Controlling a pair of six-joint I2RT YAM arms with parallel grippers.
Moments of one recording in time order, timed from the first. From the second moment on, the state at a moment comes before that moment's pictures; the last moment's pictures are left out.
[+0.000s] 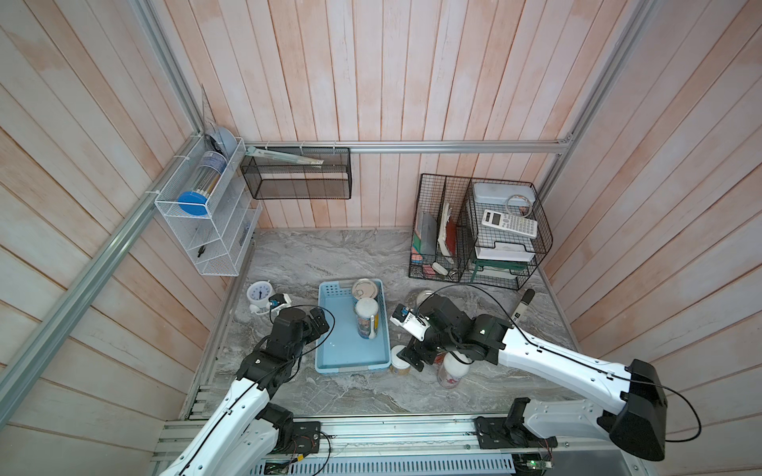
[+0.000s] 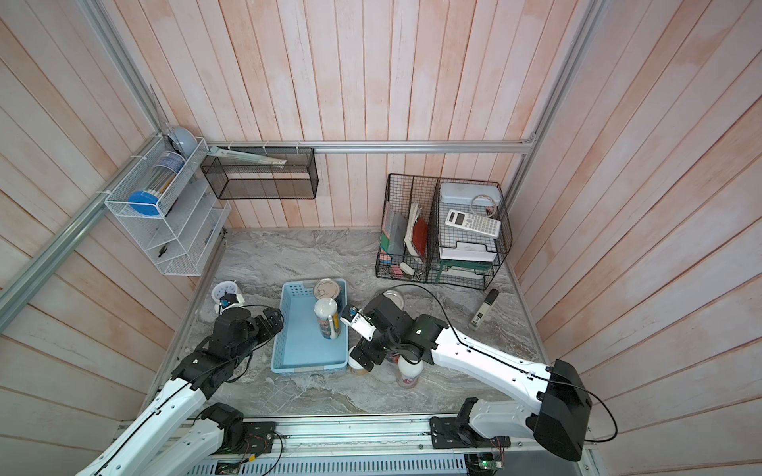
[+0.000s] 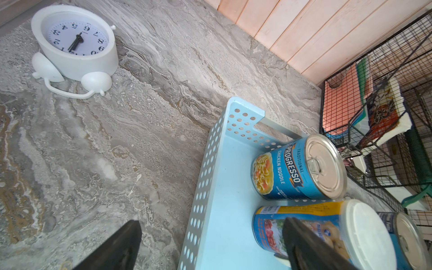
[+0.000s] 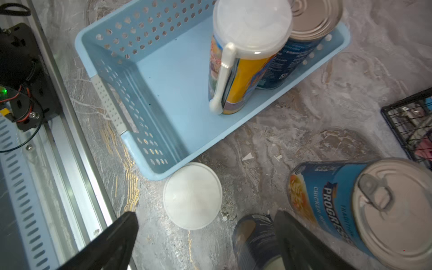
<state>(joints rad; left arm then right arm) -0.36 0.75 0.53 -0.45 -0.22 -0.71 0.99 1.24 0.95 -0.61 -0.10 -0.08</state>
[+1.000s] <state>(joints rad) -0.36 0.75 0.53 -0.44 -0.21 -0.70 1.03 1.55 0.99 -0.64 -0.08 -0.16</state>
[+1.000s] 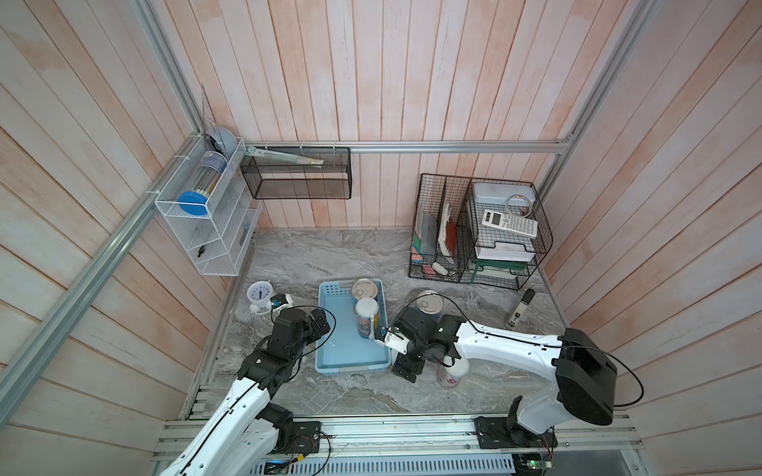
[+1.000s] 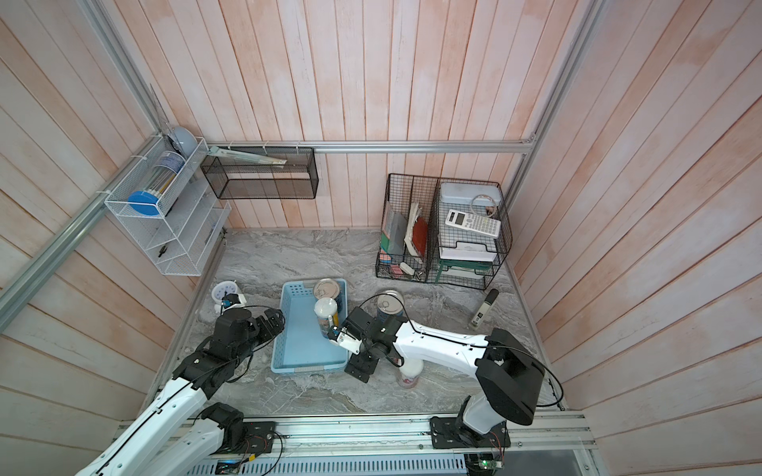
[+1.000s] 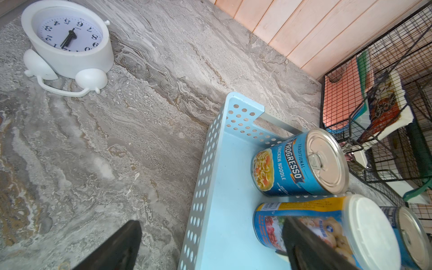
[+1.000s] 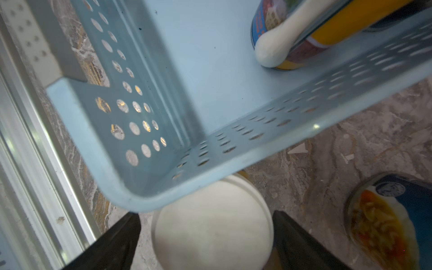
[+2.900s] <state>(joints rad) -0.36 0.75 0.52 -0.44 -0.21 -0.70 1.10 1.70 1.21 -0.61 -0.05 -0.11</state>
